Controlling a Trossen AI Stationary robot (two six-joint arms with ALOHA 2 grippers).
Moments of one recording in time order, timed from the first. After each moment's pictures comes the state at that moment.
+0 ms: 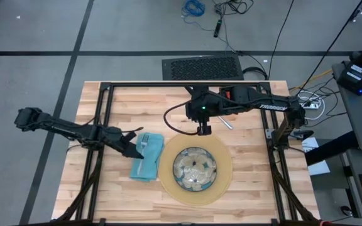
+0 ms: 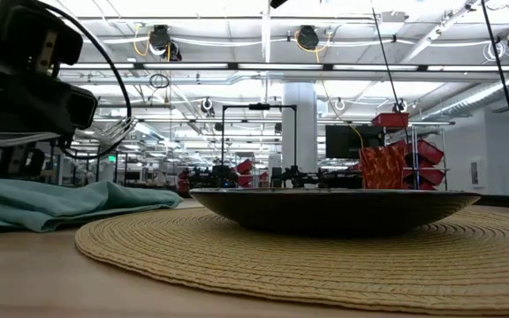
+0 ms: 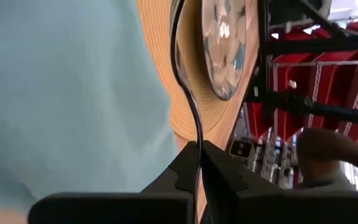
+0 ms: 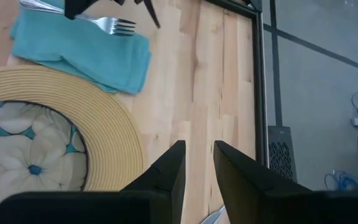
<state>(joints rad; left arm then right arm) -0.13 0.71 0.11 0.12 0.30 -1.33 0.01 1.77 2.07 -1.19 0.27 -0.27</state>
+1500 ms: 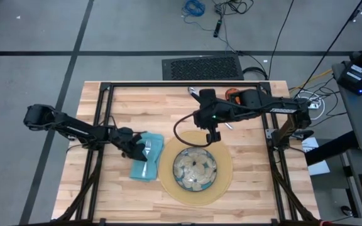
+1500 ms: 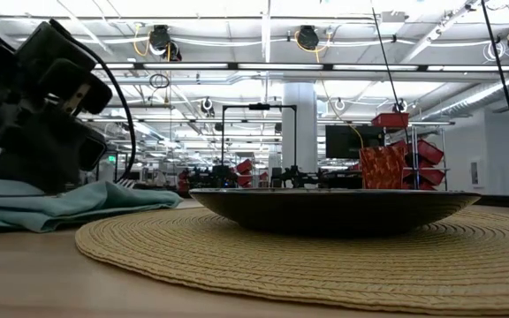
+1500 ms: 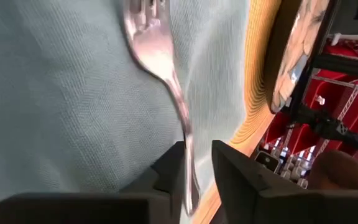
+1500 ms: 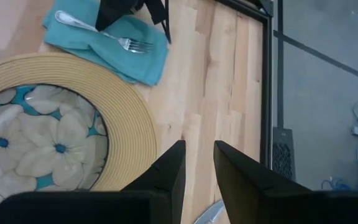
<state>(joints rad) -0.03 1.13 0.11 0.35 0.44 -1.45 0.10 1.71 2.07 -1.27 0.30 -0.25</state>
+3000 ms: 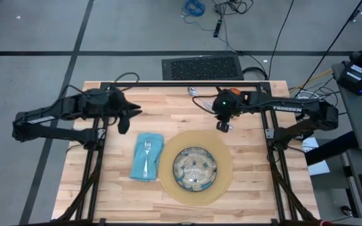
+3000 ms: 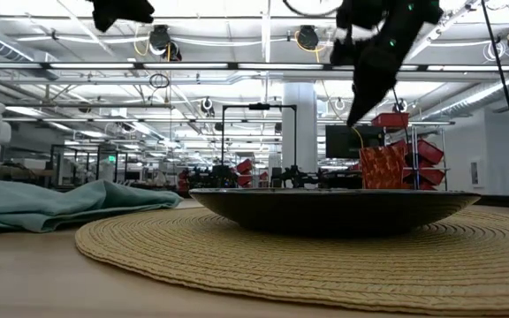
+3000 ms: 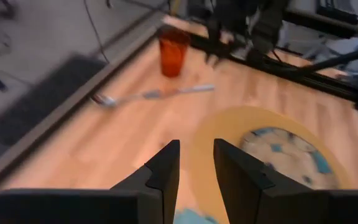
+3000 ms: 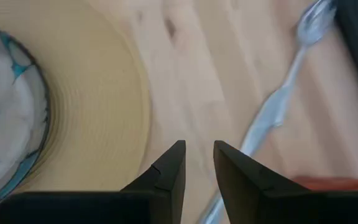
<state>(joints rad) 0.18 0.78 0.99 -0.67 -0.08 -0.21 -0.30 1.32 1.02 -0.72 0.04 -0.05</state>
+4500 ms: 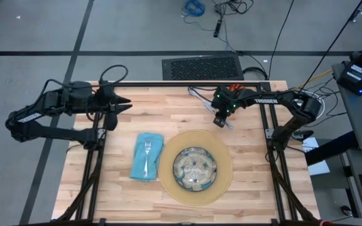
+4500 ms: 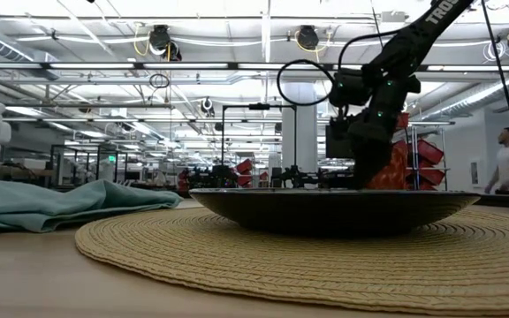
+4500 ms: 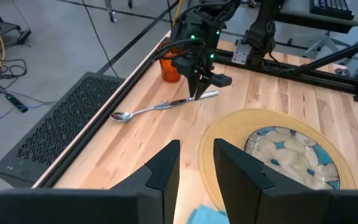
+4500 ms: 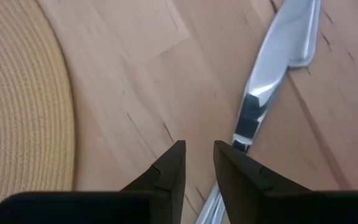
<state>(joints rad) 0.17 0.78 1.20 -0.87 -0.11 -0.10 -0.57 1.58 0.87 -0.50 -0.18 -0.04</state>
